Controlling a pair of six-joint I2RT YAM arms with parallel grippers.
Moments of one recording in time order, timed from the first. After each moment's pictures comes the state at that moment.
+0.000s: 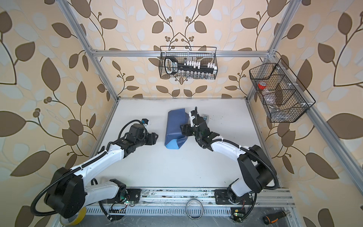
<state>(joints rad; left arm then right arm) -0.39 1.24 0.69 -0.25 0.05 -0.40 0.58 1.56 0.93 0.11 0.05 0.40</state>
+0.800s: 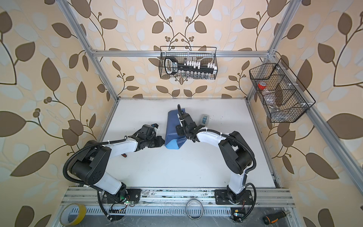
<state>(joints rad) -0.41 1.58 0.71 -0.02 0.32 -0.51 0.63 1.83 1.17 -0.09 0.13 0.21</state>
